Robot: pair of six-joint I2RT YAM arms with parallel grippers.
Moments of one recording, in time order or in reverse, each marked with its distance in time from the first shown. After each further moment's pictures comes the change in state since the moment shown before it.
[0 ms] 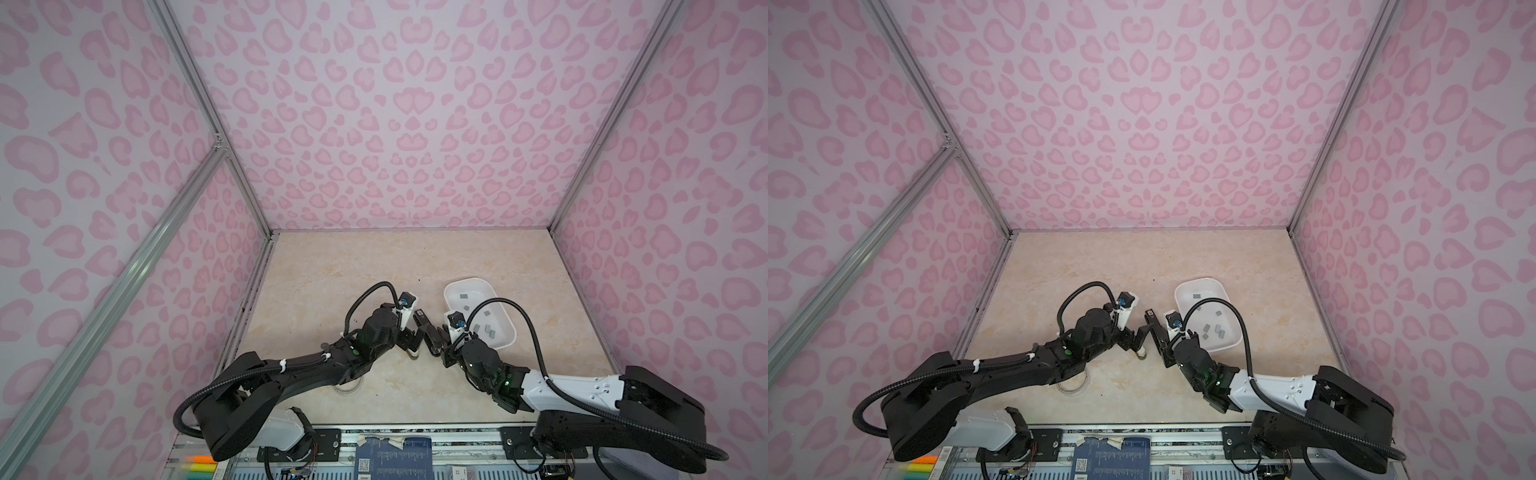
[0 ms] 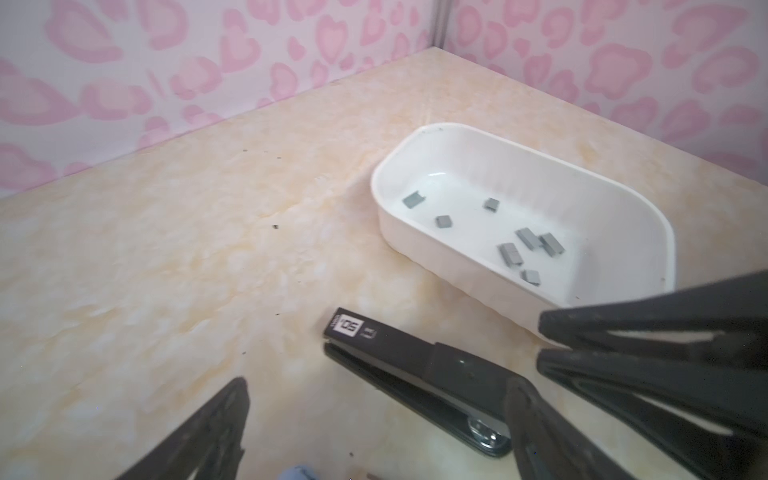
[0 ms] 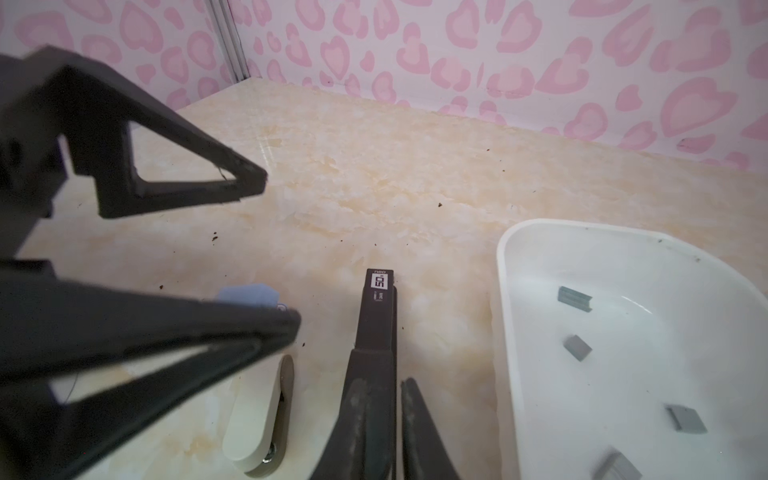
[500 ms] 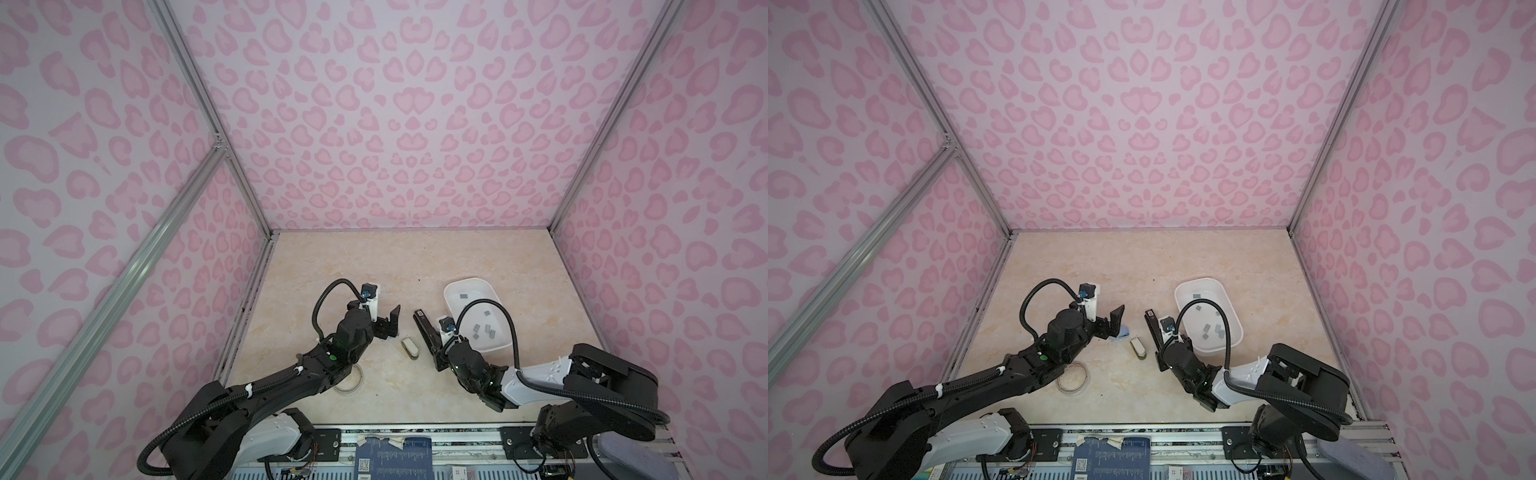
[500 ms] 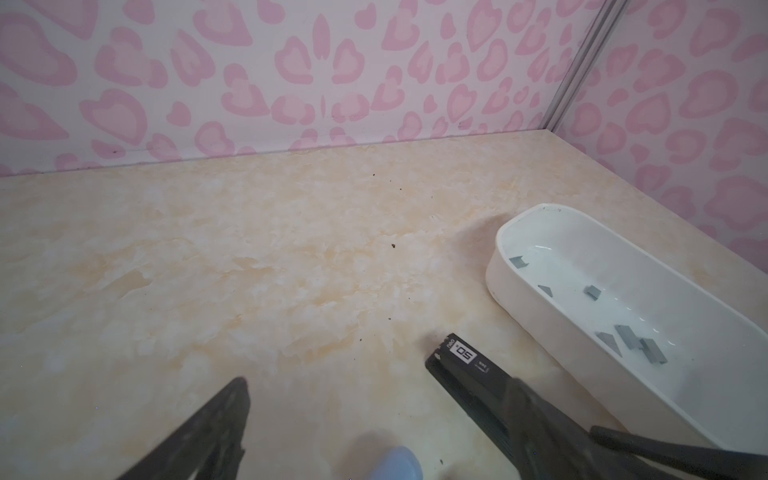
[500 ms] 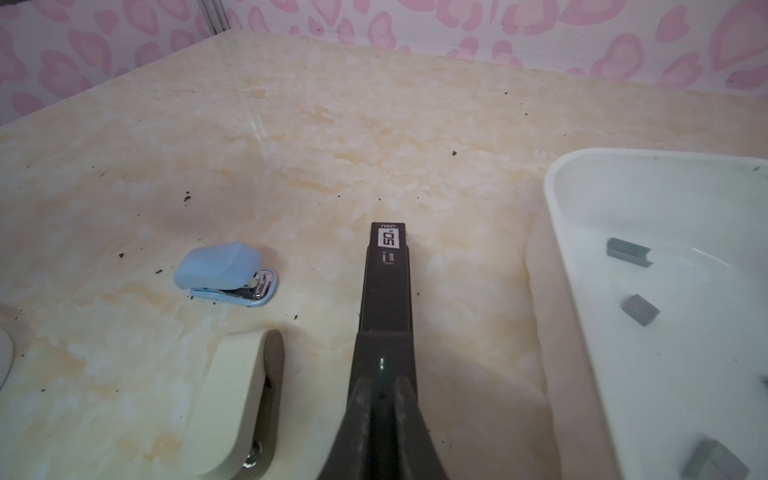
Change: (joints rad) left arm 0.114 -0.174 -0.098 -0.010 -0.108 -0.132; right arm 0.003 0.256 -0.027 0.220 0.018 0.080
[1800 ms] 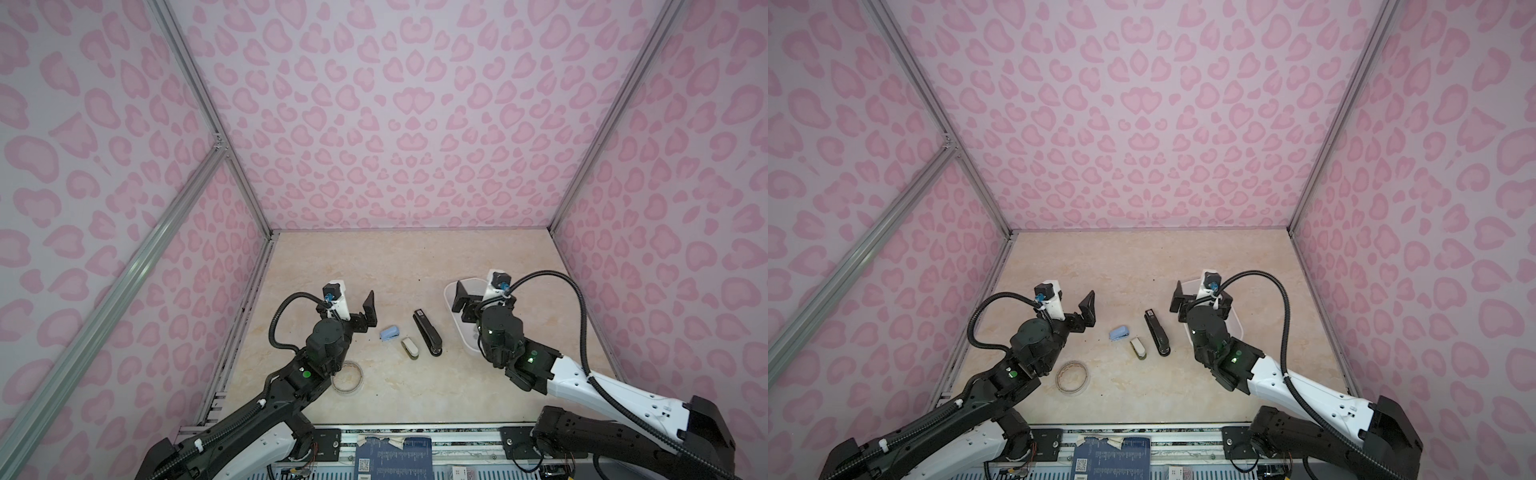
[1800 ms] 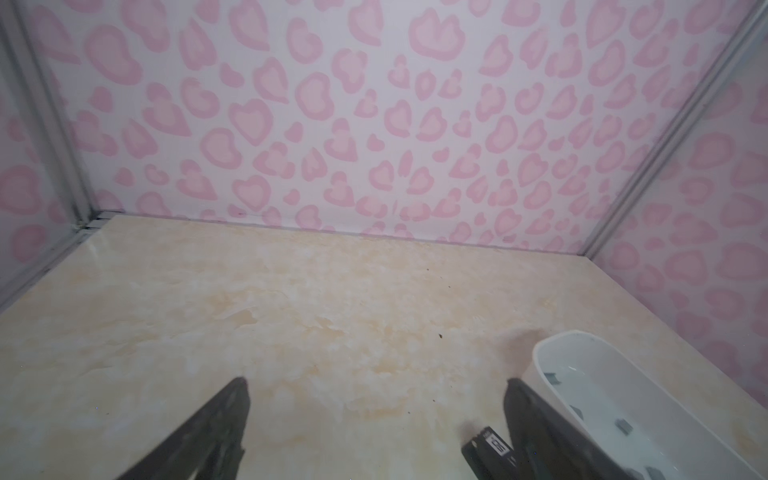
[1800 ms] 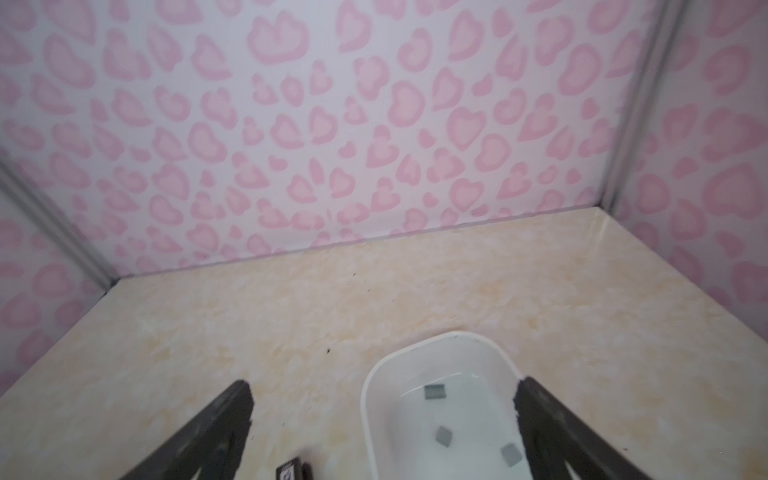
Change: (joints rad) left arm 0.045 -0.341 -0.057 -0.060 -0.258 -0.027; right arm -0.193 -0.527 0.349 -0.616 0.377 0.069
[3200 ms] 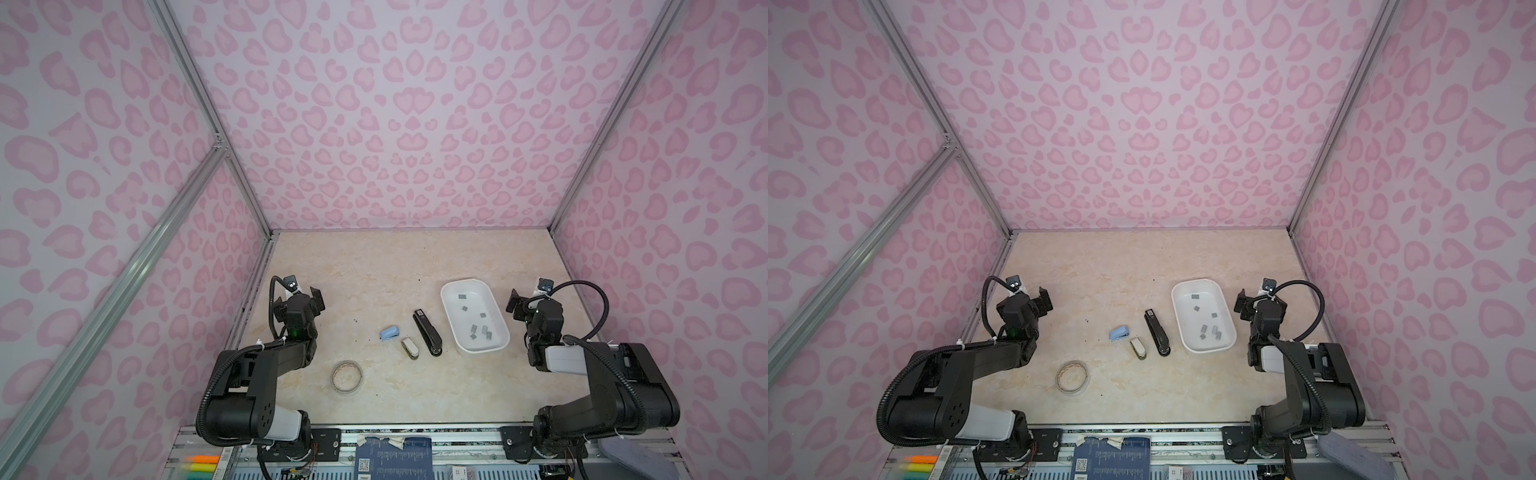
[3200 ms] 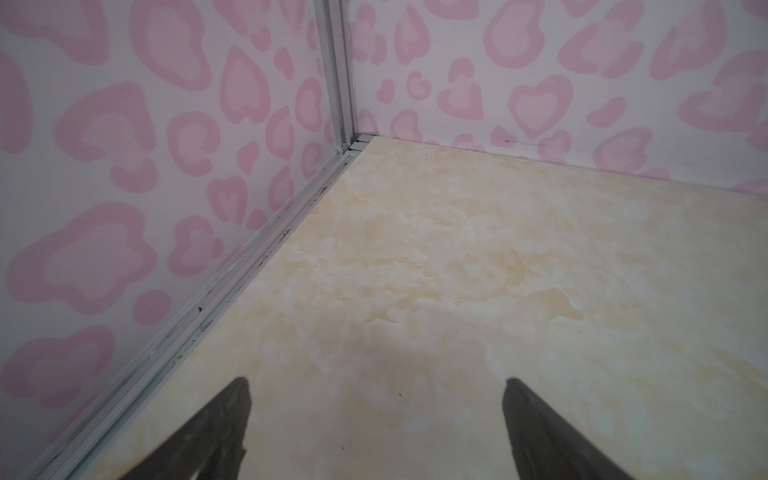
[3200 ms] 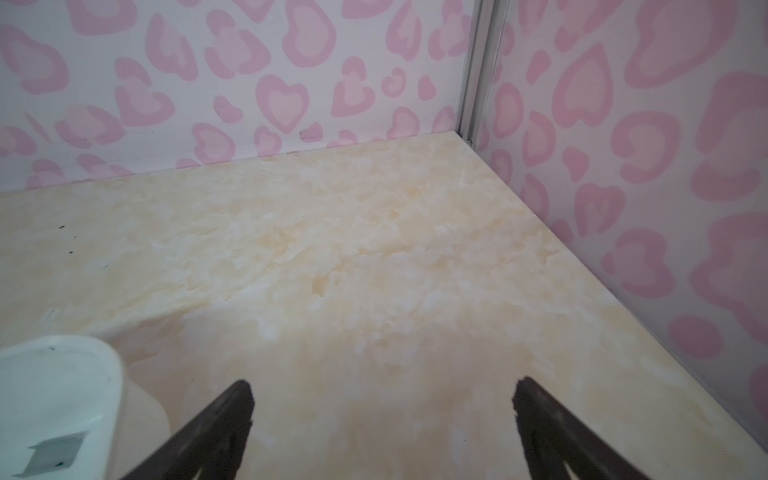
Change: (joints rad) left arm 0.656 0.612 -0.036 0.406 0.161 0.161; right arm -0.845 0.521 -0.366 0.804 -0.710 -0.290
